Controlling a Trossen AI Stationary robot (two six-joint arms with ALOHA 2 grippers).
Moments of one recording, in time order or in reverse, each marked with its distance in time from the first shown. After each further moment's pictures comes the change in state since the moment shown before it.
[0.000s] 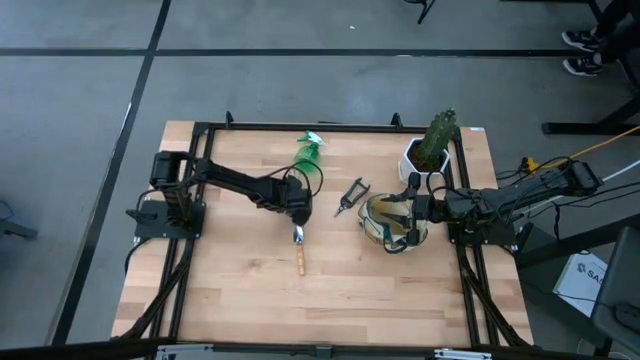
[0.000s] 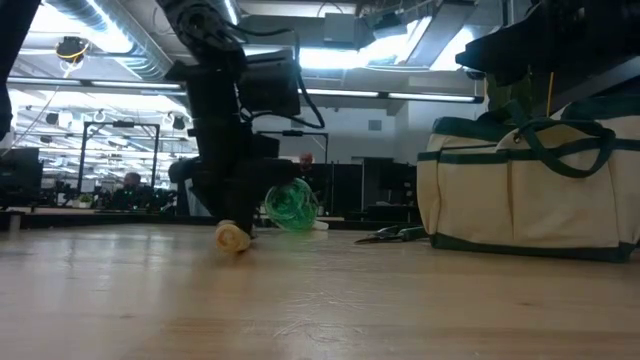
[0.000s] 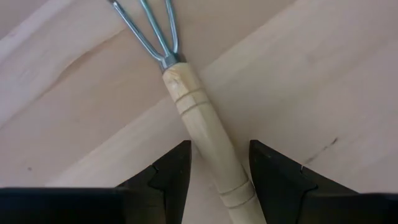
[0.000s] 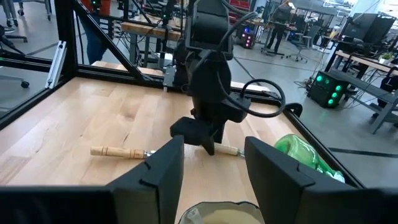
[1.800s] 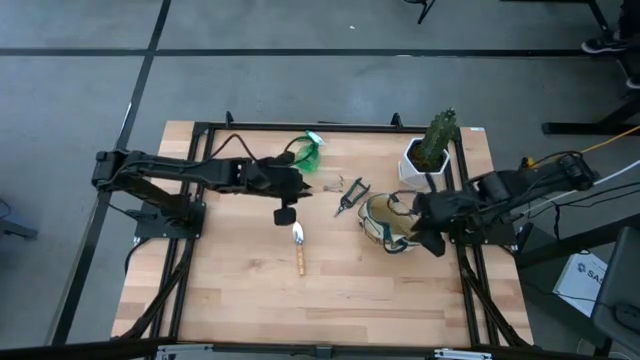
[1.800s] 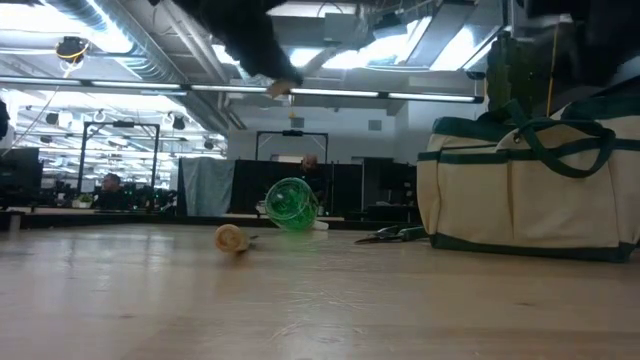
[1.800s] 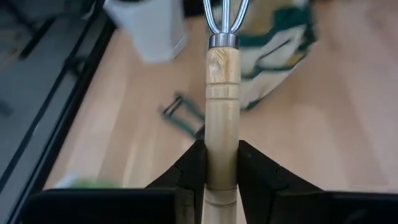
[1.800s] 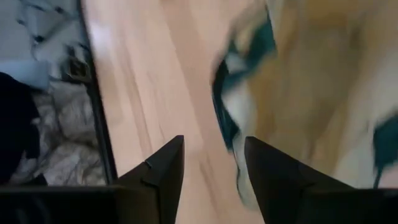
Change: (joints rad) left arm 0.003 -0.481 -0.005 0.349 0.231 0.994; right arm 0.068 0.158 0.558 -1.248 -0.412 0.906
